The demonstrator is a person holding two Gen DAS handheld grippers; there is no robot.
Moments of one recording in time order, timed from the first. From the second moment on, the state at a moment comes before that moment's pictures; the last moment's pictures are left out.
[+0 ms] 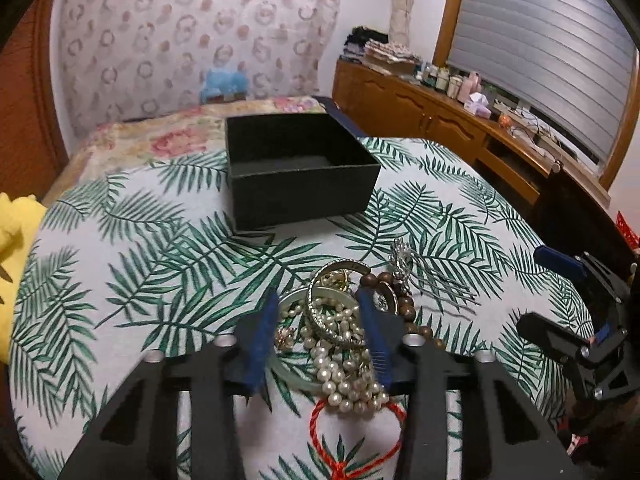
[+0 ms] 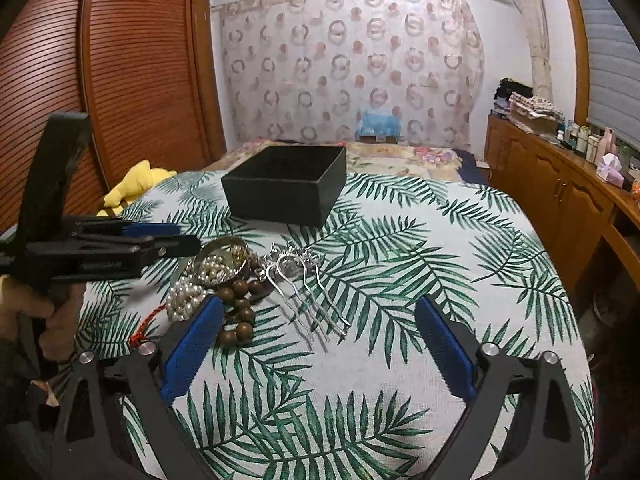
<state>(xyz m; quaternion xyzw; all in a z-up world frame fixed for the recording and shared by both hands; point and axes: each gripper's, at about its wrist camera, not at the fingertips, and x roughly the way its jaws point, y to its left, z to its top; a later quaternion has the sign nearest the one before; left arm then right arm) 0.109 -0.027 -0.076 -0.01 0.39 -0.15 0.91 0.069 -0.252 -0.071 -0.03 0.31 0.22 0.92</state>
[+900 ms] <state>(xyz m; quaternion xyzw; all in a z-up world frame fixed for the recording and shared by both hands) 0.103 -0.008 -0.066 -0.04 0.36 -0.14 0.92 0.115 -0.228 -0.087 -0.07 0.37 0.27 0.89</state>
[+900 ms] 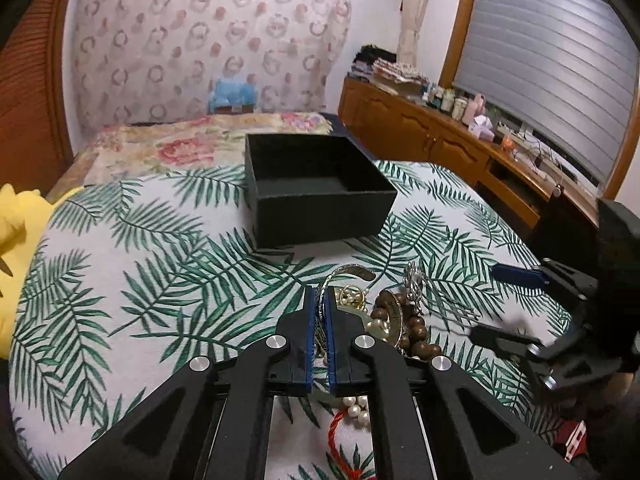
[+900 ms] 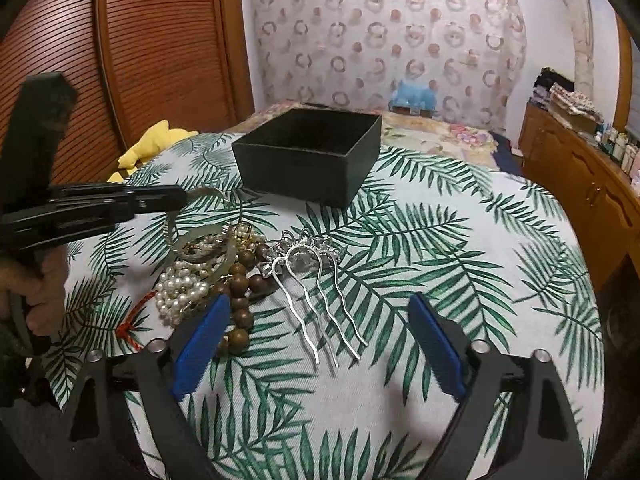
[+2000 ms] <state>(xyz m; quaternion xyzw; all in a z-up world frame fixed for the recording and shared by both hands) 0.094 0.008 -0.041 -0.04 0.31 -0.12 0.94 0.162 -0.204 -0.092 -0.04 0.40 0.32 0.86</state>
